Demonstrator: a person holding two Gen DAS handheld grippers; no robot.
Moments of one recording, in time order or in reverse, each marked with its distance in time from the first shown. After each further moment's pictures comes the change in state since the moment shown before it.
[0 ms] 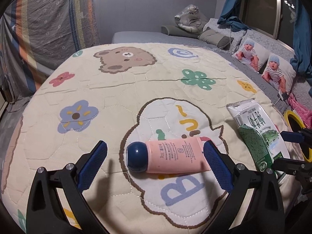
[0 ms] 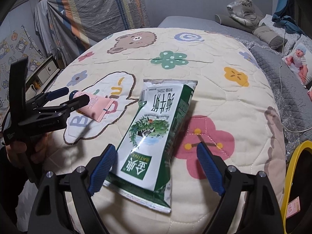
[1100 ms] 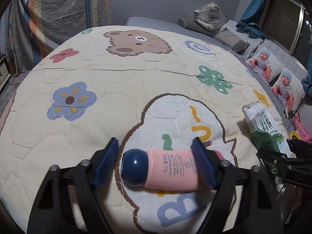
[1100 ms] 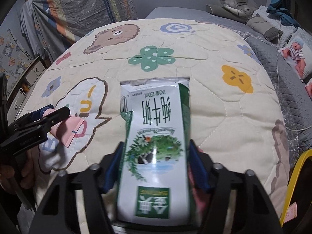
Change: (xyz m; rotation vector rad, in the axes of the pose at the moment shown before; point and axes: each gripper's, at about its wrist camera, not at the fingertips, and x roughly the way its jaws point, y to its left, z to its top) left arm 0.030 0.010 0.008 -0.163 0.069 0.016; right arm 0.052 -0.023 0.040 0.012 0.057 -0.066
